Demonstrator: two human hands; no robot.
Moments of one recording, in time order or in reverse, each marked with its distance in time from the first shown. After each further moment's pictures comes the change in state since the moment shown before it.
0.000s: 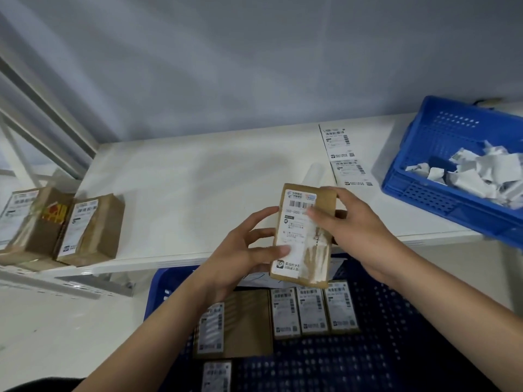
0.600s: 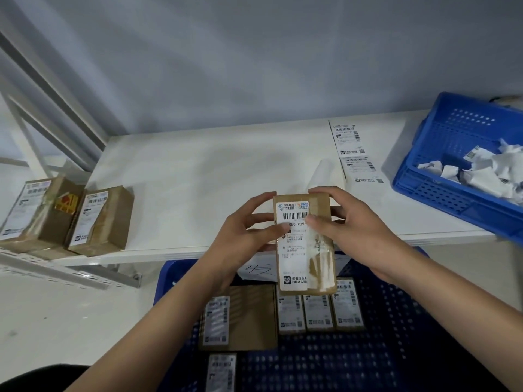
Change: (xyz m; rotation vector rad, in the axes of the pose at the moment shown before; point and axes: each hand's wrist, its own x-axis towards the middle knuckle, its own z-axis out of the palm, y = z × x) left_hand -0.003 0.012 -0.004 0.084 0.190 0.112; right_hand -0.001 0.005 0.008 -0.081 -0.163 -0.086
